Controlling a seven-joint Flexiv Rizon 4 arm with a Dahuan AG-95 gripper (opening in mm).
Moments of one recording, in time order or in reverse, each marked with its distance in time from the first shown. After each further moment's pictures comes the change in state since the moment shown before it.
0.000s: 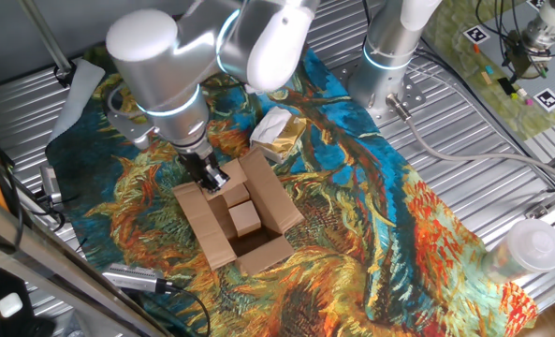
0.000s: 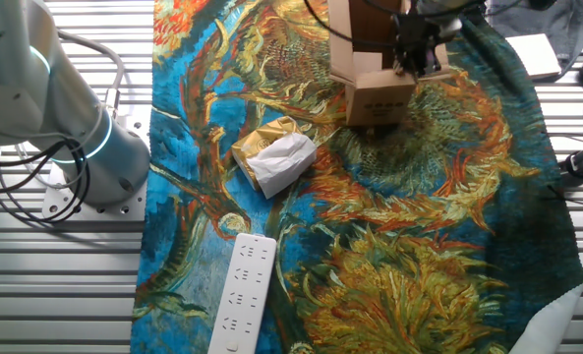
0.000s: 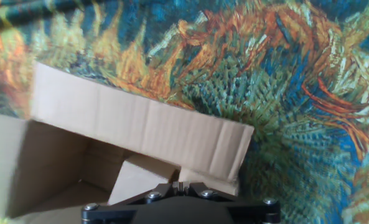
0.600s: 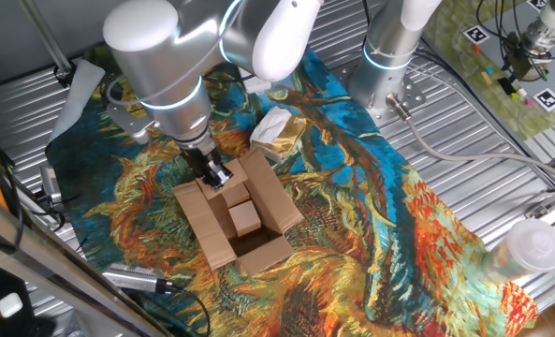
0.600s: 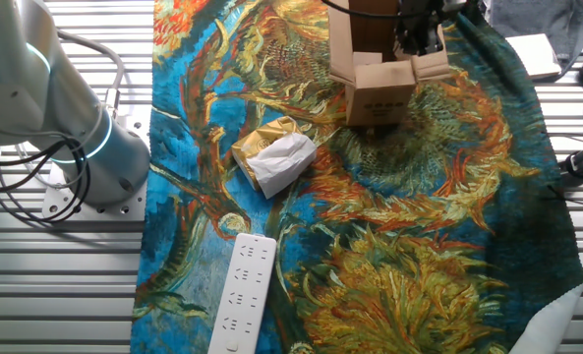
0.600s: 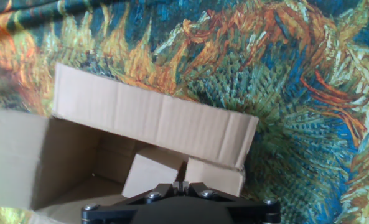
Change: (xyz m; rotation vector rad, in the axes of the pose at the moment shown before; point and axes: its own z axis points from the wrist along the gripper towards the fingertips) arm 0.003 0.010 -0.016 0.005 0.013 0.017
